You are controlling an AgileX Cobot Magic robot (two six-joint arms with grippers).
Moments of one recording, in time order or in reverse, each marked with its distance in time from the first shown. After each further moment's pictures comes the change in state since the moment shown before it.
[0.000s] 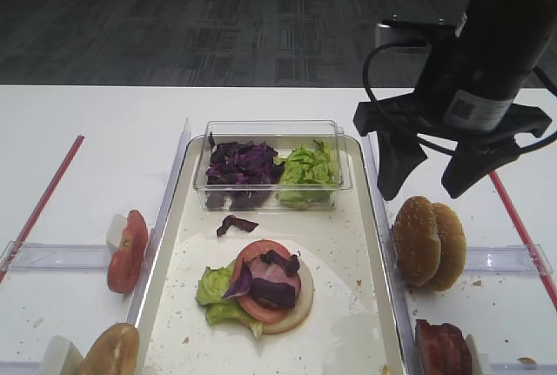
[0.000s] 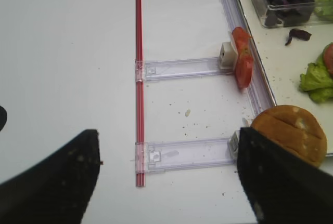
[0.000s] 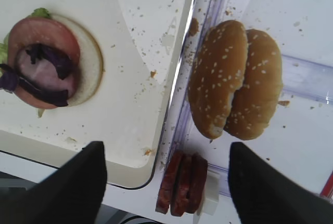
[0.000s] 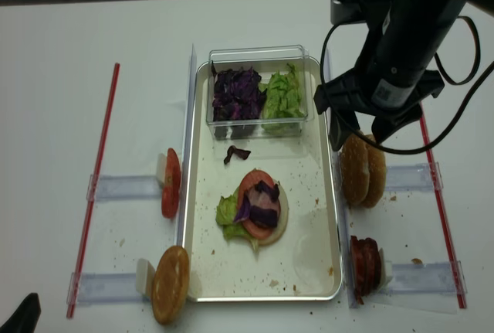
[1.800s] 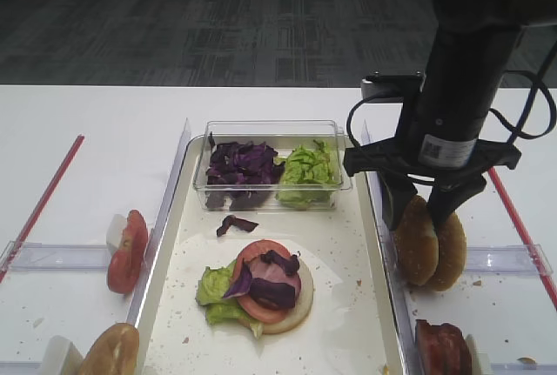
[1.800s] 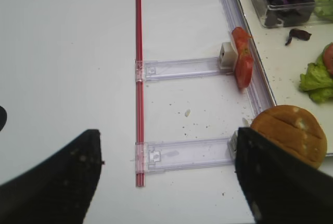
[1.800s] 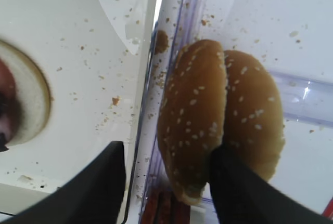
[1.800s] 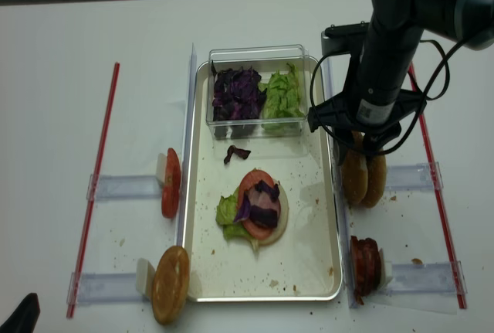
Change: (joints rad) left arm 0.000 0.000 0.000 0.000 0.000 0.000; right arm 0.000 0.180 0.000 -0.055 -0.071 0.040
